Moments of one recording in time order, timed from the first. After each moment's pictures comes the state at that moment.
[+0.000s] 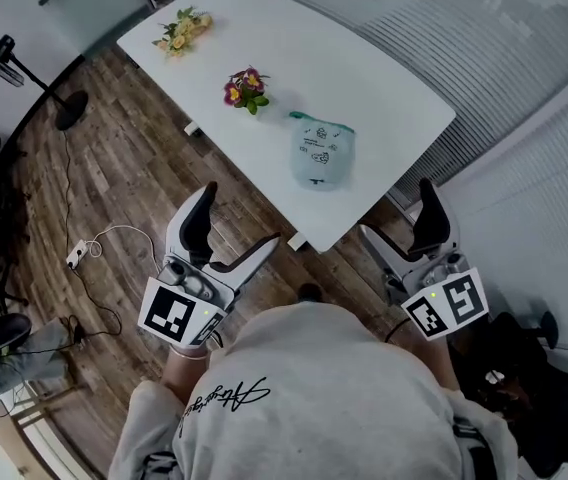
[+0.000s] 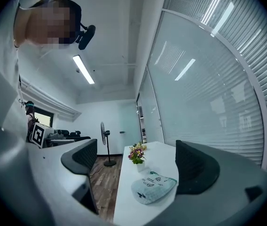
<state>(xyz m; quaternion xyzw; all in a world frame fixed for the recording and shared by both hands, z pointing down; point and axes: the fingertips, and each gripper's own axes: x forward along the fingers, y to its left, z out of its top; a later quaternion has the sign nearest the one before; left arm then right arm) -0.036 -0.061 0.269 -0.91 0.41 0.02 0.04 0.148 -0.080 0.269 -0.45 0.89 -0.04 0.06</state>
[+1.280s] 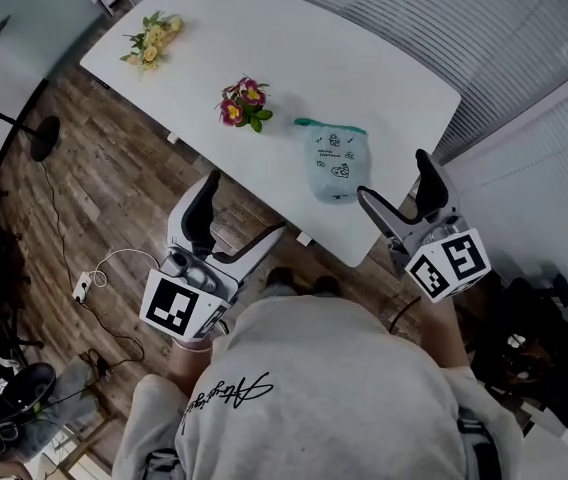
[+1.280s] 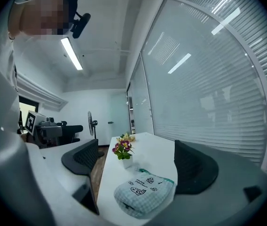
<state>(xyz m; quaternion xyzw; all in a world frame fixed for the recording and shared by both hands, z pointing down) -0.080 -0.155 0.282 -0.94 0.33 0.01 0.02 0.108 -0.180 0.309 -0.51 0.86 -0.06 0.00</state>
